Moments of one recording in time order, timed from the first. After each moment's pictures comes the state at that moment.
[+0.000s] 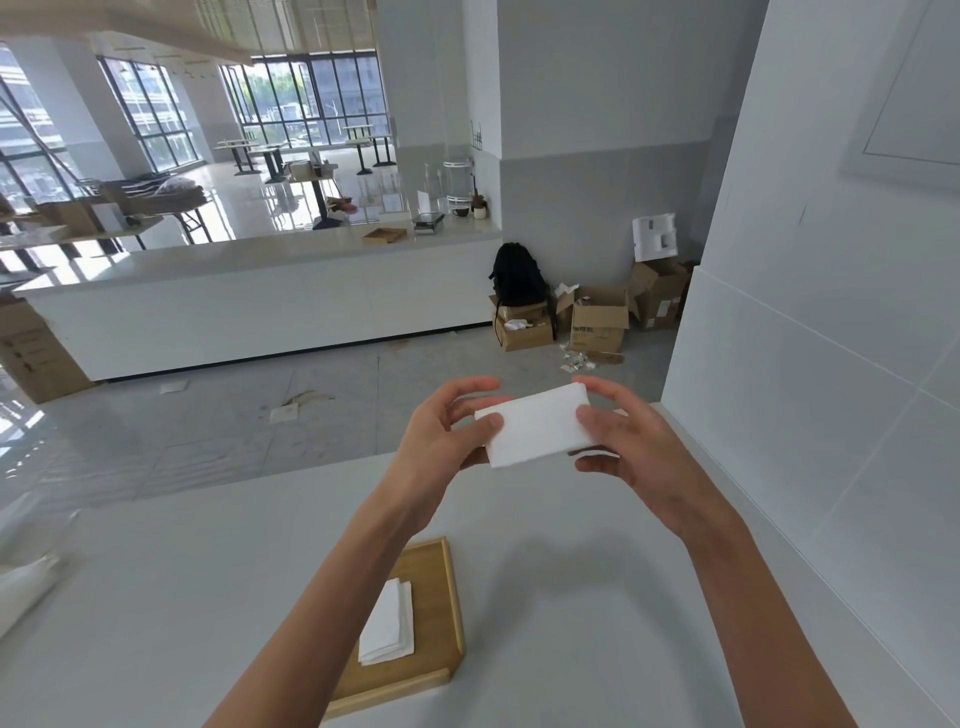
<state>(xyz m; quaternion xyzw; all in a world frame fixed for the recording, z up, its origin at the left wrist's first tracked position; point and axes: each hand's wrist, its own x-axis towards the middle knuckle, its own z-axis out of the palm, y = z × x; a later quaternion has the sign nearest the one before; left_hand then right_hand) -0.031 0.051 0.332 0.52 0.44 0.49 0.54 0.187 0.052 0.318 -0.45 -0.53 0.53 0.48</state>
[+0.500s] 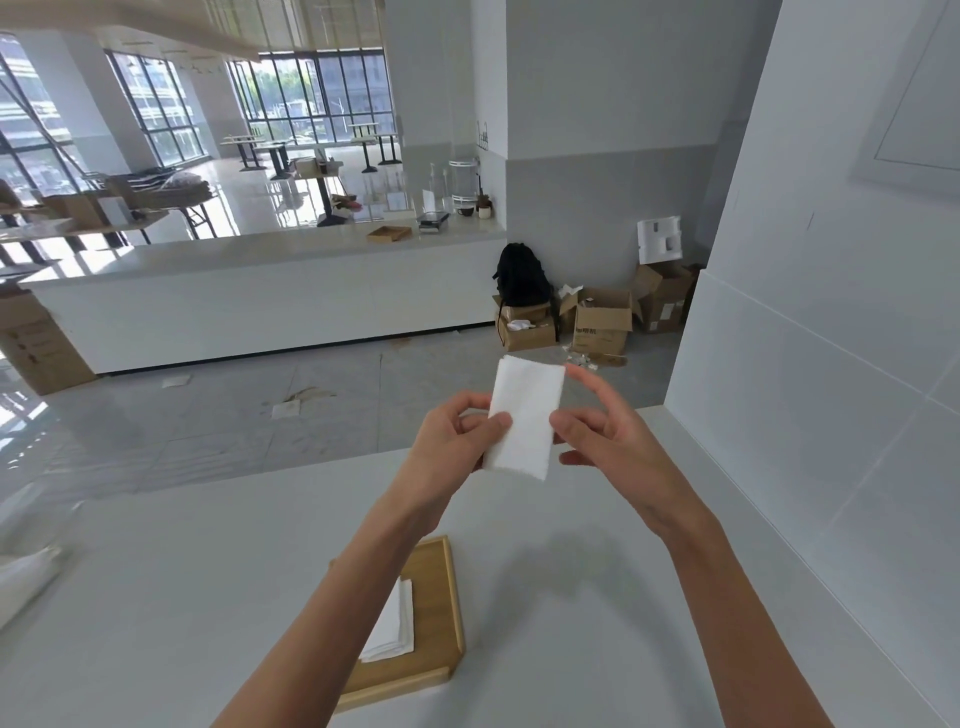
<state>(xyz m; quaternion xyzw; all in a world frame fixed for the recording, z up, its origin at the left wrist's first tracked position) -0.027 0.052 0.327 0.52 0.49 0.47 0.53 0.164 0.053 0.320 -0.44 -0.59 0.49 0.47</state>
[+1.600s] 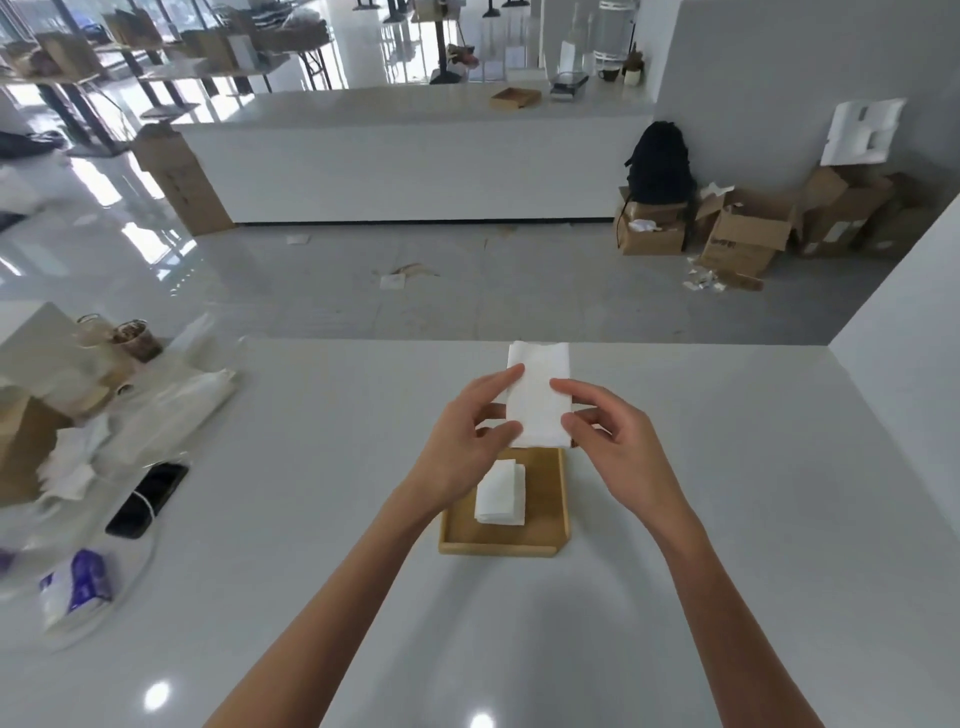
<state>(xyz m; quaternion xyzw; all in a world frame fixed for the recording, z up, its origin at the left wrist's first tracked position) -0.177 -0.010 0.249 0.56 0.59 0.44 0.38 0.009 0.031 0.235 -0.46 -0.64 0.48 0.39</state>
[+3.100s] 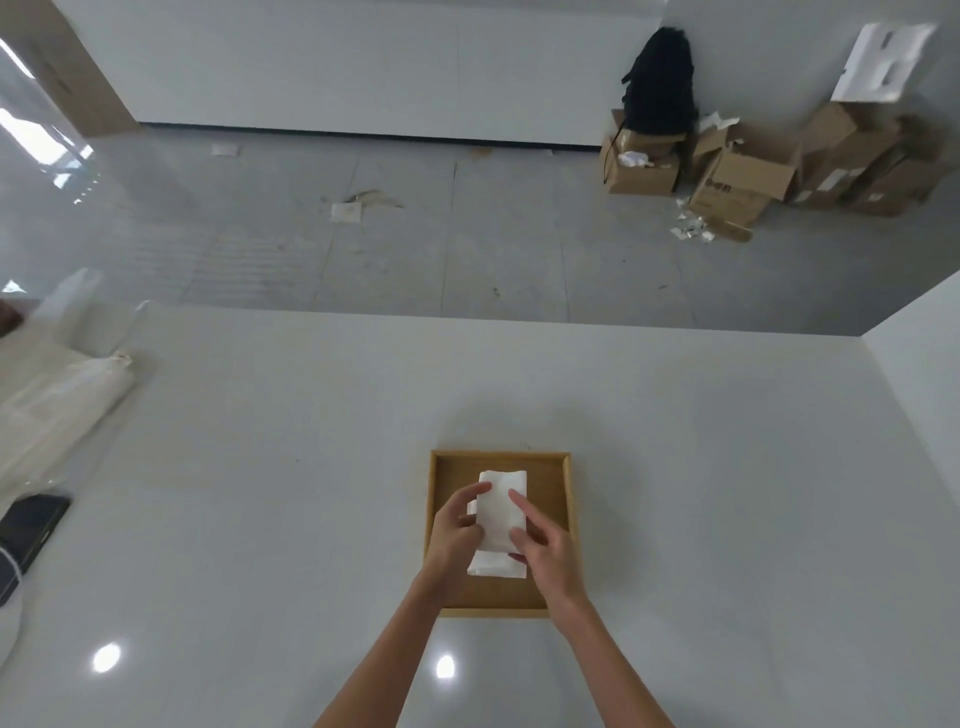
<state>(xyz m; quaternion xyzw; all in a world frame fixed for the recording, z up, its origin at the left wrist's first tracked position) -0.226 0.079 -0.019 0.22 0.62 0.44 0.61 -0.085 0.093 -0.010 -0.58 -0.38 0.65 0.31</state>
